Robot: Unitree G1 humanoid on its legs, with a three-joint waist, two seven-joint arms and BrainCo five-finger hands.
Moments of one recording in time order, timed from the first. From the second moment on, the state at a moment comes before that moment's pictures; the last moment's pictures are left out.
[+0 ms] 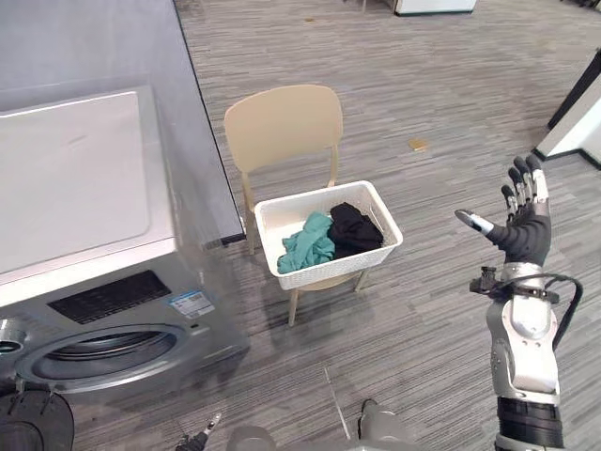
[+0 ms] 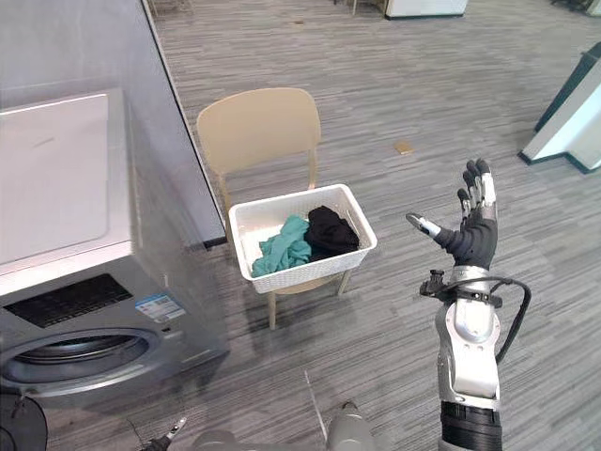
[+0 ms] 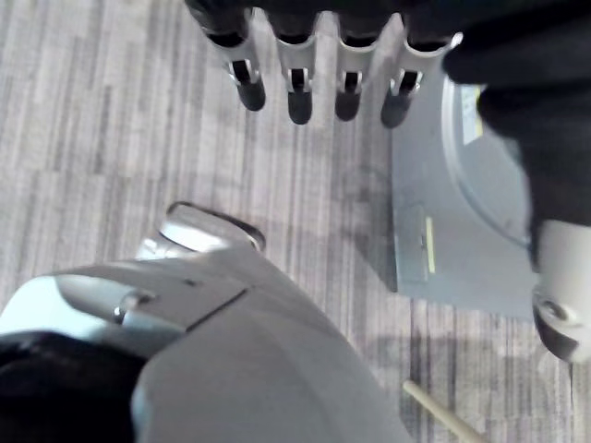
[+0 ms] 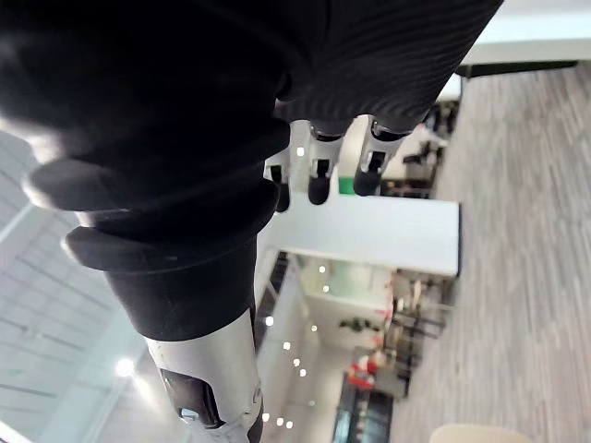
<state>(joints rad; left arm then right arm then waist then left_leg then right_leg) 0.14 0.03 0.40 1.07 0.00 0.01 0.20 -0.09 -0.28 -0.22 -0.23 0.11 -0.14 -0.12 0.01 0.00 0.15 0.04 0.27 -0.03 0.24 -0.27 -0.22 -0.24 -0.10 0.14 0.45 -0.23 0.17</state>
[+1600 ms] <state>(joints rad) -0.18 0.12 -0.02 0.91 -0.34 -0.12 0.20 -1.30 -0.79 0.67 1.14 -0.37 0.00 -0.06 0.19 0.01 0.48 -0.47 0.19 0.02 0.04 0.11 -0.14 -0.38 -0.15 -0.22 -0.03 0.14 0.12</state>
